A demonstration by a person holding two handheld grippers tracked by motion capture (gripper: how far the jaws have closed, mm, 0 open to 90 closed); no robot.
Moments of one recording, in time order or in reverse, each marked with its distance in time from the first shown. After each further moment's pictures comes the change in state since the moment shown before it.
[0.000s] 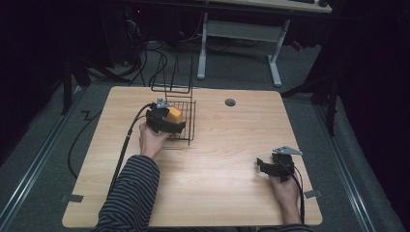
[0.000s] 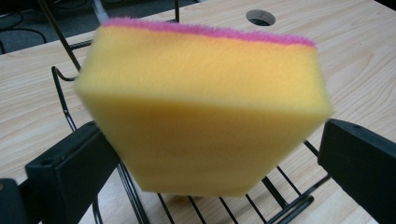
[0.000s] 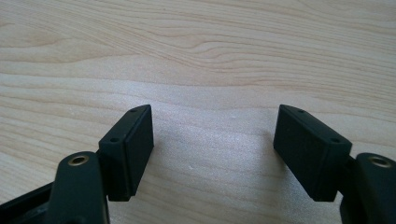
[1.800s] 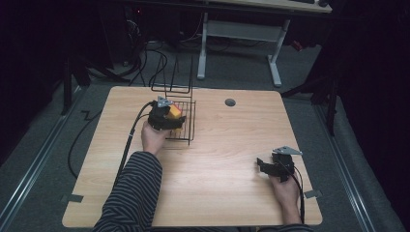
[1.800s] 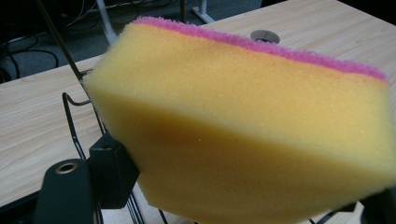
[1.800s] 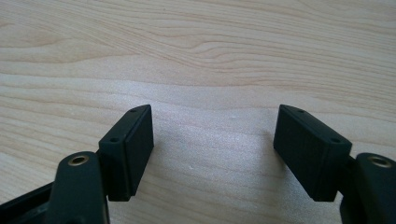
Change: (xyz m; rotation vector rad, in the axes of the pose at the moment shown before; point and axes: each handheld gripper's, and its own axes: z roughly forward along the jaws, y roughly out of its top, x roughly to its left) left arm 0.002 0.004 0.010 -0.067 0.028 0.006; right arm 0.000 0.000 0.000 0.001 0.001 0.003
